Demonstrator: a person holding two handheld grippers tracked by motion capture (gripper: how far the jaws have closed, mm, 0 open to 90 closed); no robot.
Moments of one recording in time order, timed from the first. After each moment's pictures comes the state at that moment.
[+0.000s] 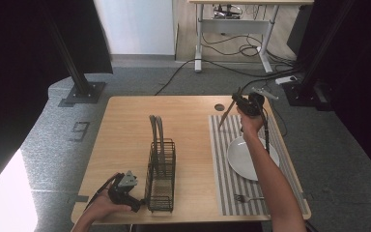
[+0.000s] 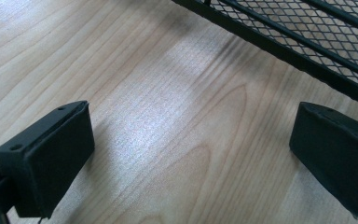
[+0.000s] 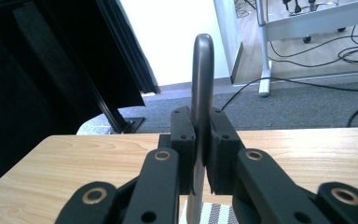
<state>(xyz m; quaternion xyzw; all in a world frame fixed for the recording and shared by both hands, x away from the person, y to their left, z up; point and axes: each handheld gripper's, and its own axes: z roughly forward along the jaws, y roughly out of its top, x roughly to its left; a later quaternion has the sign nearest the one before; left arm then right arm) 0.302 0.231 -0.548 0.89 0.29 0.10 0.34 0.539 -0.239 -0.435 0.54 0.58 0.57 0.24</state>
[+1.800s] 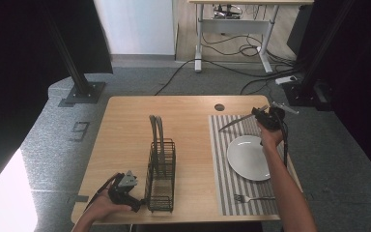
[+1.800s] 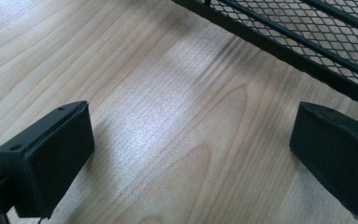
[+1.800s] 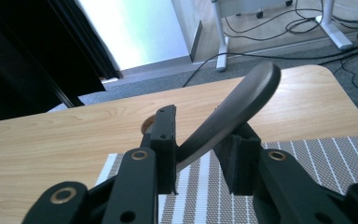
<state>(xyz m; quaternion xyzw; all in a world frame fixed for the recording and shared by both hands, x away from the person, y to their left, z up) 0.302 0.231 -0.548 0.89 0.29 0.10 0.34 0.514 -0.315 -0.479 0.60 0.56 0.51 0.25</state>
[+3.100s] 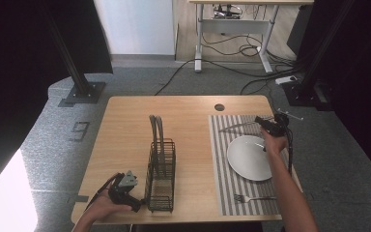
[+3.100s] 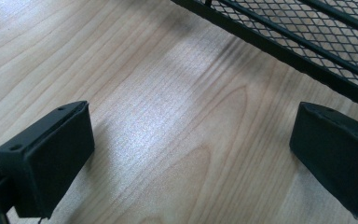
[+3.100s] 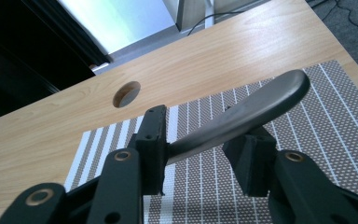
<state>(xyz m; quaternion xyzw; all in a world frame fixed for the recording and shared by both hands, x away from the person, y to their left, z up) 0.302 0.231 -0.548 0.89 0.29 0.10 0.34 0.514 -0.341 -0.513 0.67 0.54 0.48 0.18</state>
